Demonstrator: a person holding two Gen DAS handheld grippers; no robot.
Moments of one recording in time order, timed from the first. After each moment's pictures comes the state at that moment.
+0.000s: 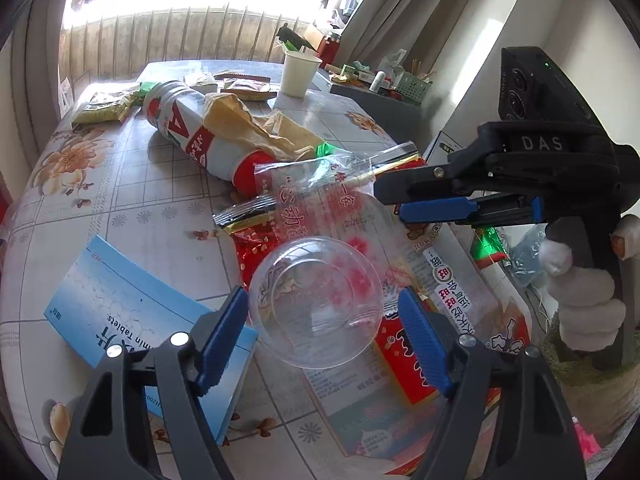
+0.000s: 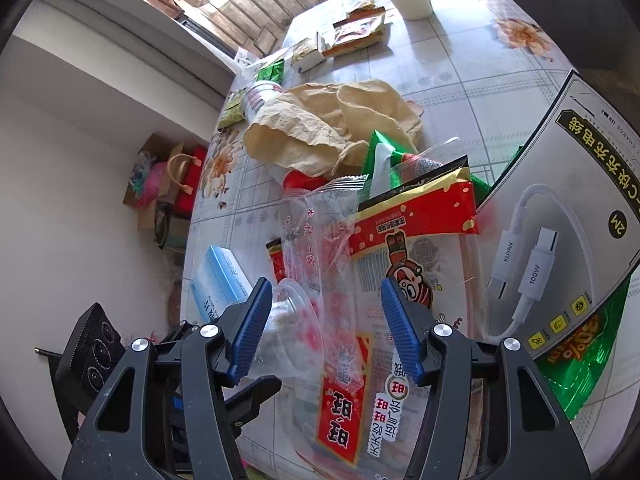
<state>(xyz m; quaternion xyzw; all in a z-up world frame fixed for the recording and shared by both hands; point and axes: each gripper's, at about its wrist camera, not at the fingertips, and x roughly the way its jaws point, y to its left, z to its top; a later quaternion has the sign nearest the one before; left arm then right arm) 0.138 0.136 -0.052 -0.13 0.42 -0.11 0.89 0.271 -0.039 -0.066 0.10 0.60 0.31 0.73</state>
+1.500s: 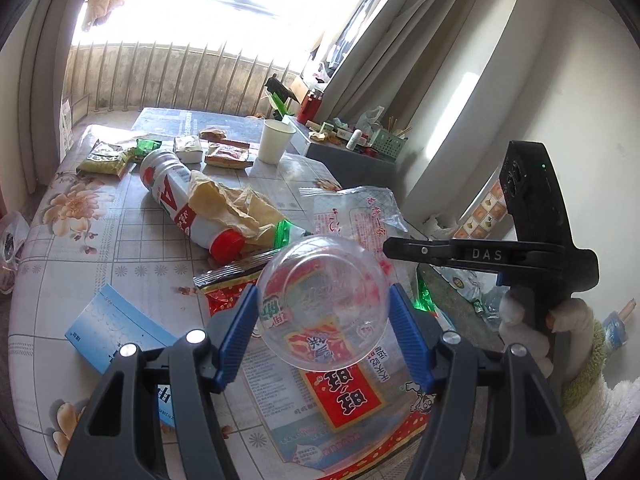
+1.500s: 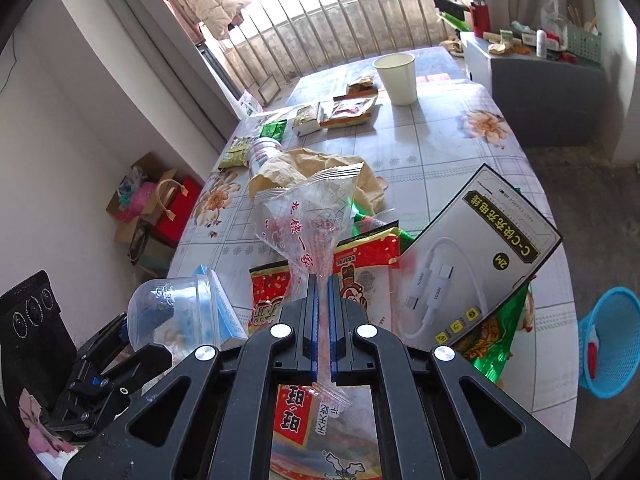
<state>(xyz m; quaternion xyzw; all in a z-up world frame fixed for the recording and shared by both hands) 0.107 0.130 0.024 -0.17 0.32 -0.13 0.92 0.244 -0.081 -0.010 0.06 0.48 0.30 0.82</state>
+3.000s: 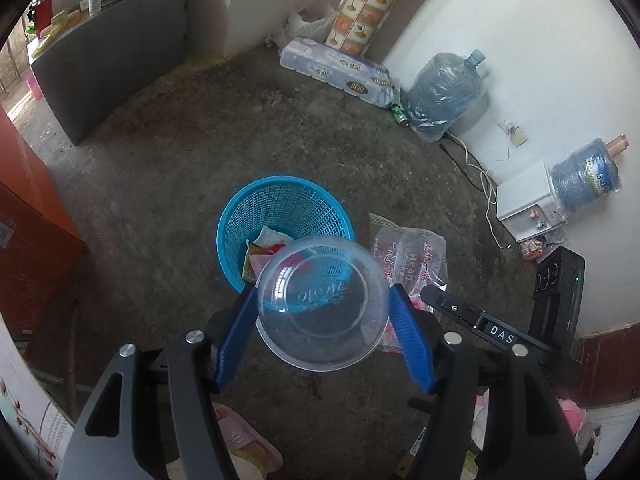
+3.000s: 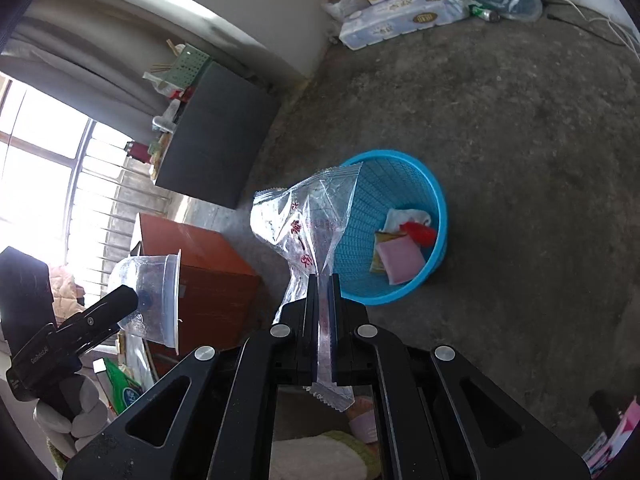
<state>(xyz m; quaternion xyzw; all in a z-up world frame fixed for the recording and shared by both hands) 0.334 -0.398 -0.076 0.06 0.59 -0.34 0.73 0.188 -0.568 -0.172 0.44 0.45 -0.09 0.77</state>
